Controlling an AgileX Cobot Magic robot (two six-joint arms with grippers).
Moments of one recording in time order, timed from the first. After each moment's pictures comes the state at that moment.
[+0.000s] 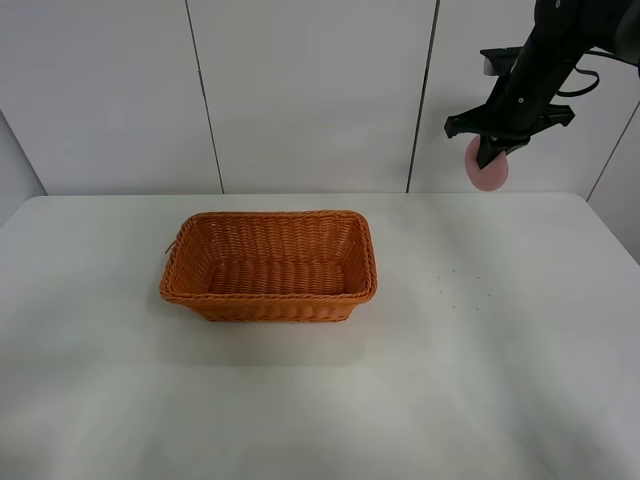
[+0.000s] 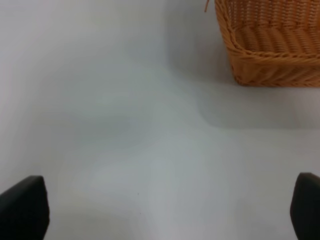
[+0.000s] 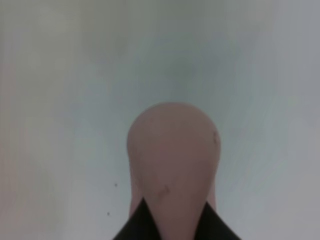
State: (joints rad) left arm -0.02 -0.01 -0.49 0.04 1.06 -0.03; right arm 0.12 2.11 -2.03 0.00 1.21 0.00
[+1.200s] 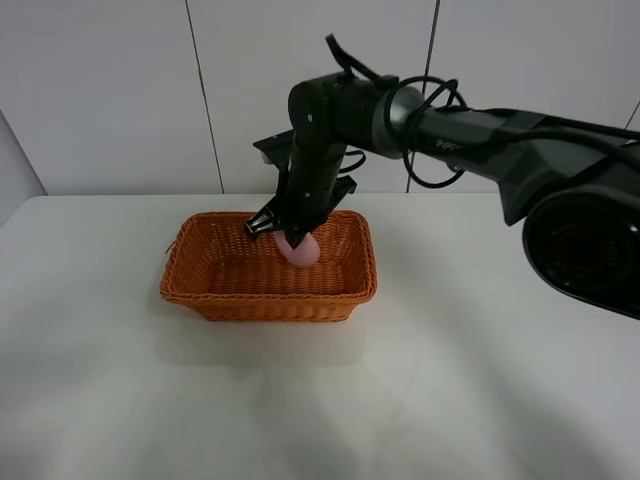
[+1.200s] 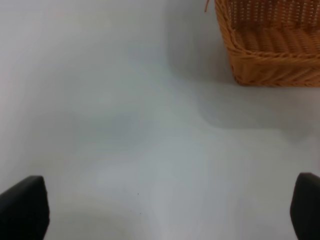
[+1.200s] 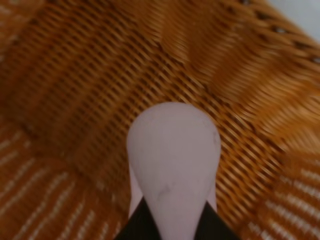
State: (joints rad) left arm -0.02 -0.01 -0.49 0.04 1.06 -0.03; right arm 0.66 2.33 -2.03 0.02 1.05 0.04
